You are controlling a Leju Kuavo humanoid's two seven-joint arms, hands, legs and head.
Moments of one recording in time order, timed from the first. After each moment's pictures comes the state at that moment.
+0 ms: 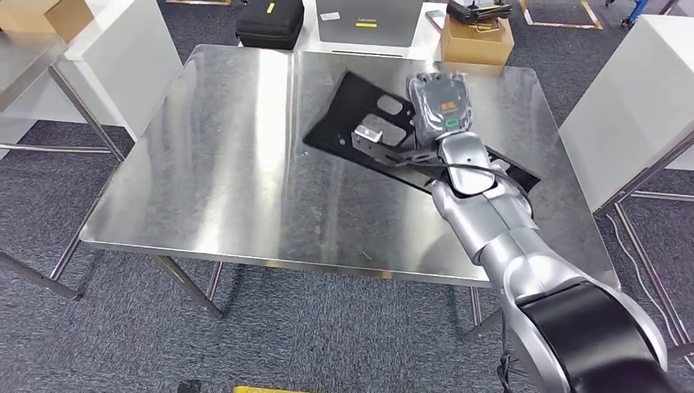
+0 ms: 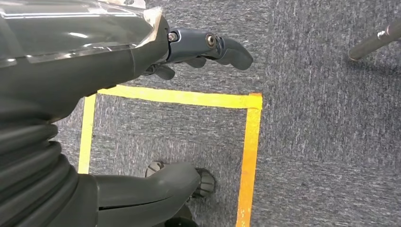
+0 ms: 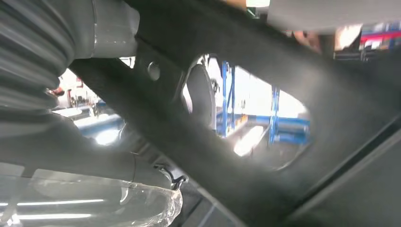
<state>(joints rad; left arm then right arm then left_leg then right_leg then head) -0.14 -0.20 0.82 -0.22 -0.53 0.33 -0.49 -1.10 0.10 0.51 -0.43 1.42 -0.52 0.00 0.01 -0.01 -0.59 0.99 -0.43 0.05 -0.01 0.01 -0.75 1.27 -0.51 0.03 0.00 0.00</state>
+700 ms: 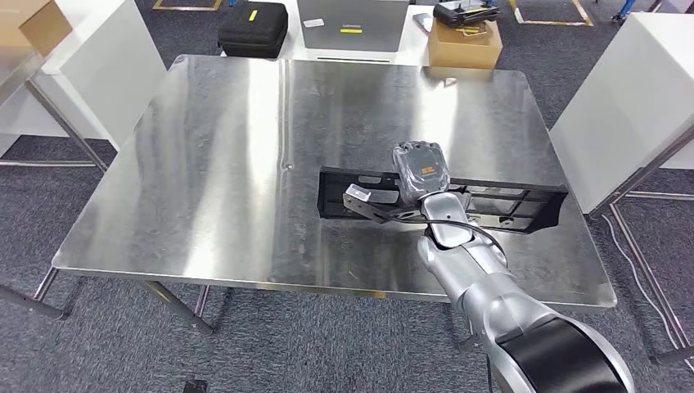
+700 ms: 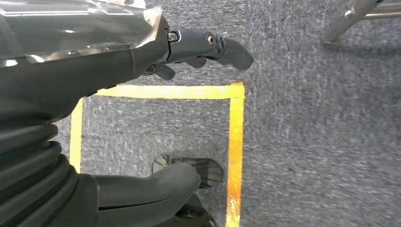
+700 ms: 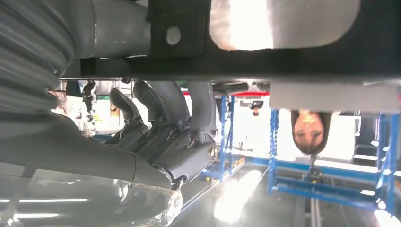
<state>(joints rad) -0.14 -0.21 0.80 -0.22 -0.55 0.32 -0.47 -0.92 0.12 0.51 -0.40 1.39 -0.58 -0.03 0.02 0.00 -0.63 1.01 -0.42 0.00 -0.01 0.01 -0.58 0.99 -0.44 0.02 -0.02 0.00</state>
